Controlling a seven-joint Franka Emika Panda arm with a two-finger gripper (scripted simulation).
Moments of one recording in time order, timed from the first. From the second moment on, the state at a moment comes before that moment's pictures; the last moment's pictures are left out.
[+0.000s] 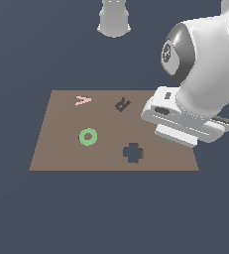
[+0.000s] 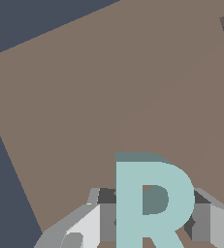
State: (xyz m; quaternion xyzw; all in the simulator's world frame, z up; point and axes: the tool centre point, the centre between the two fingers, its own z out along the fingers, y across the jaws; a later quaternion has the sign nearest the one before) arm 0.031 0.176 0.030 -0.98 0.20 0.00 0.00
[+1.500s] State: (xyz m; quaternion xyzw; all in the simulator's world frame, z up) arm -0.051 0.063 0.037 -0.95 0.31 0.00 0.00
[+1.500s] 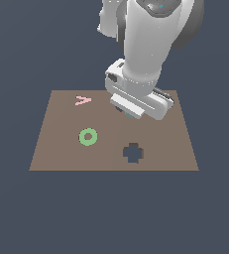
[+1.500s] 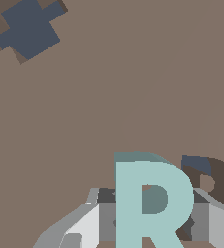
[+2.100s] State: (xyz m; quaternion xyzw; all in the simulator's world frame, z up) arm -0.081 0.033 0.040 -0.94 0.35 0.00 0.00
